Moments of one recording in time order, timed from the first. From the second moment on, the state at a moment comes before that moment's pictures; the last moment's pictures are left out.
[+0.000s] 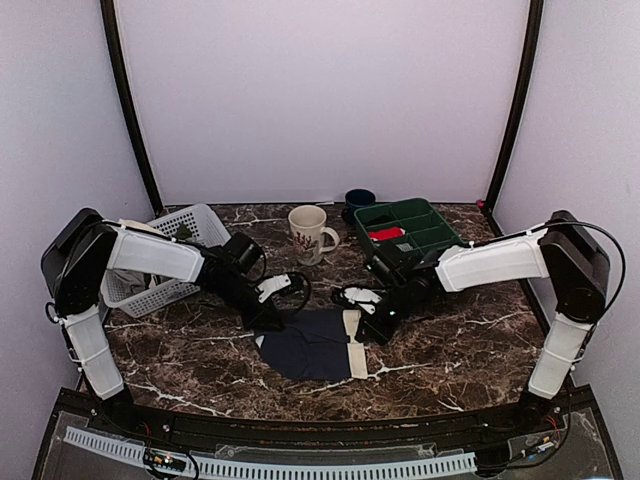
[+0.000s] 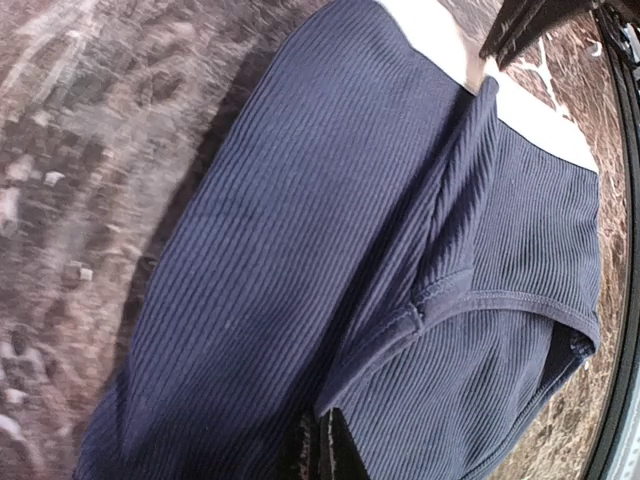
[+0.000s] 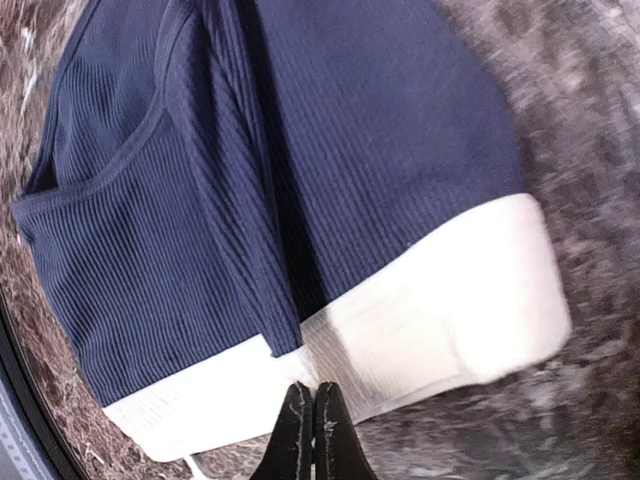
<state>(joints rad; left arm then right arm) -0.65 1.82 1.02 -0.38 0.51 0.37 0.86 1.78 1.04 -0.43 -0.32 -0.17</state>
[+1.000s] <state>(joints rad) -0.72 1.52 0.86 -0.46 0.51 0.47 0.99 1.63 0.97 -0.47 -0.34 -0.12</state>
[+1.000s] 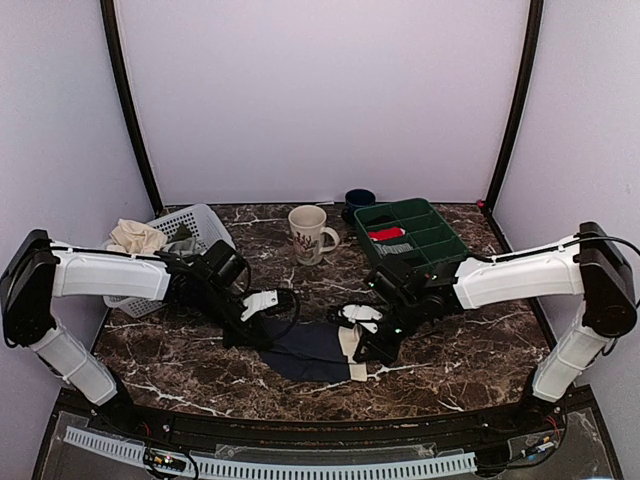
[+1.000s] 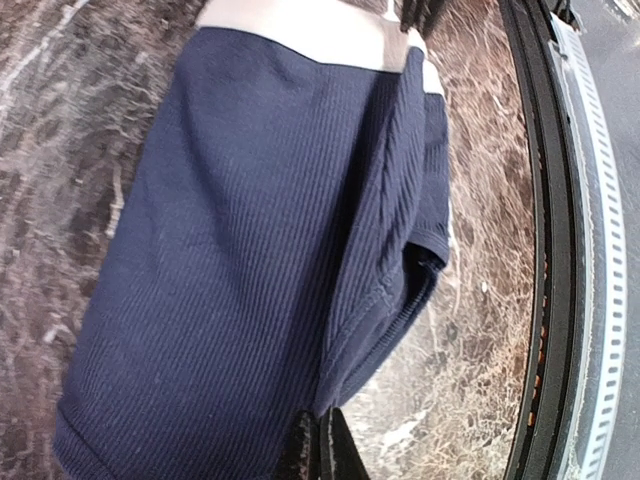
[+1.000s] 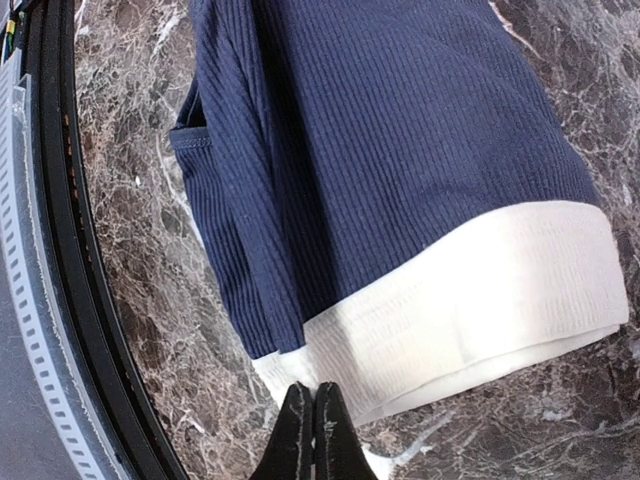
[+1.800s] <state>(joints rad) -0.79 1.47 0.76 -0.36 0.49 0.44 1.02 1.62 0.94 -0.51 -0.39 -0.10</state>
